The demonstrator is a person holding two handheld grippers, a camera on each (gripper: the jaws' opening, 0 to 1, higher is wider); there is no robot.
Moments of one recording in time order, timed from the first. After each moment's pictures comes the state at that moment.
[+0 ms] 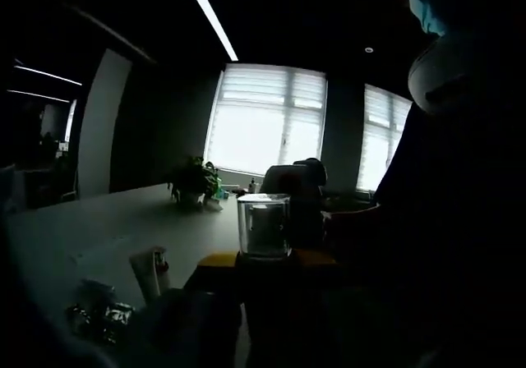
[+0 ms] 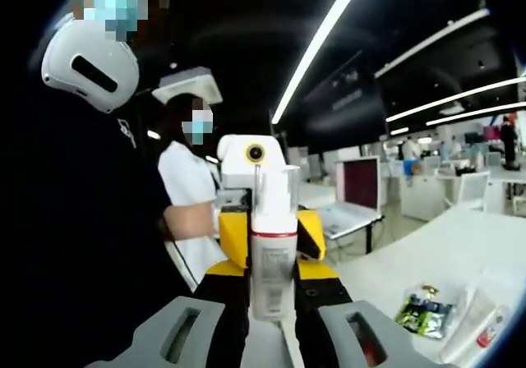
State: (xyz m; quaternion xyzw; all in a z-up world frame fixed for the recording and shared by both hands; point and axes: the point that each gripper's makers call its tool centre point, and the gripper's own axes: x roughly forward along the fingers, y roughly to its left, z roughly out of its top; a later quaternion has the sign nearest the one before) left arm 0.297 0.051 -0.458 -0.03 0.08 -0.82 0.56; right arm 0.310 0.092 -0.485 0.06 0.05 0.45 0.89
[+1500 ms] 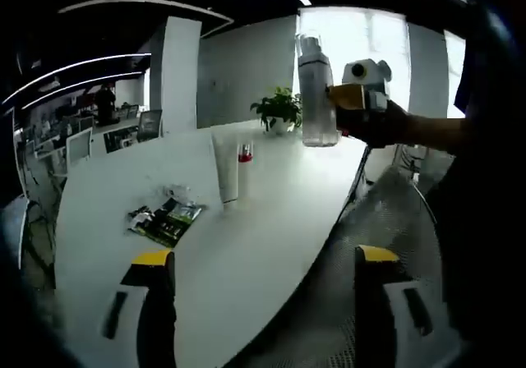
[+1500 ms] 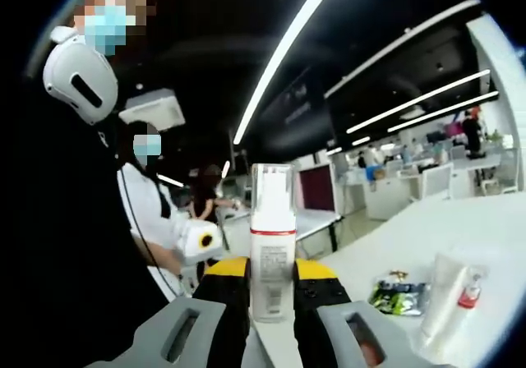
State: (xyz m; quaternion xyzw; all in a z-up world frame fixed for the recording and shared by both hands) left arm 0.345 0.116 -0.634 0.10 0.19 -0.63 0.75; right arm 0.318 0.028 -0.514 0.11 0.03 0.35 0.93
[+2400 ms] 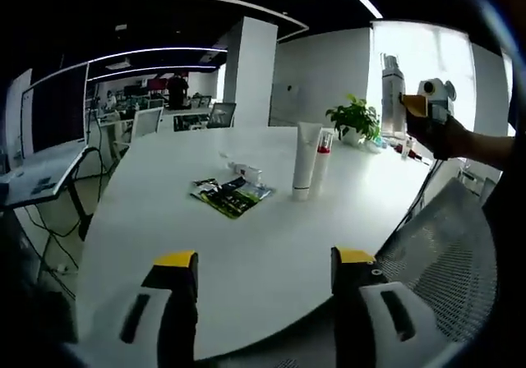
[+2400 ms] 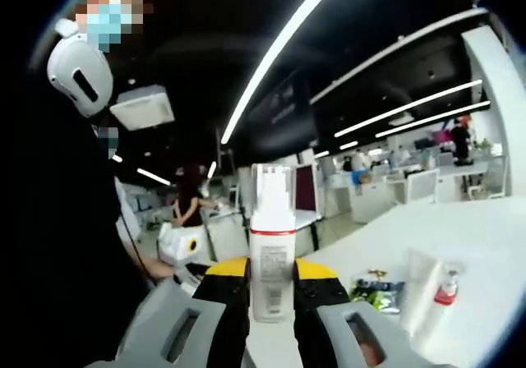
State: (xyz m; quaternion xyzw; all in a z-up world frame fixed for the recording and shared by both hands) left arm 0.398 0.160 -0.664 0.06 0.19 -0.48 0.85; right arm 0.321 -0.005 -0.531 0.10 0.02 0.32 0.94
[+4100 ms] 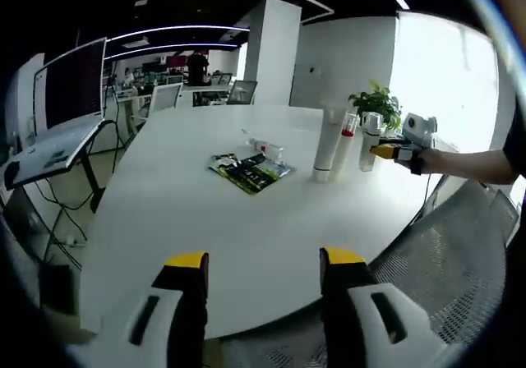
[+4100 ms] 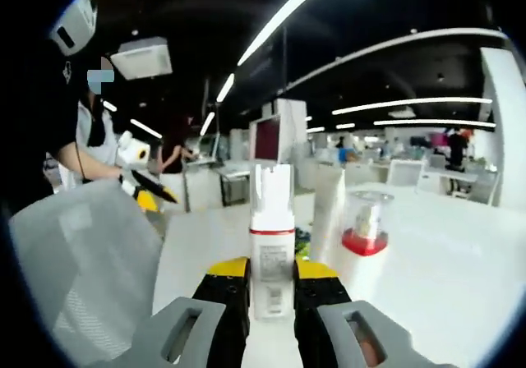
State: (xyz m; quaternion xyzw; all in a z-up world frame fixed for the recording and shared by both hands) left arm 0.403 0.174 -0.682 0.06 0.26 -0.43 0.86; right arm 0.377 -0.119 -0.672 -0.01 0.09 0.30 0.95
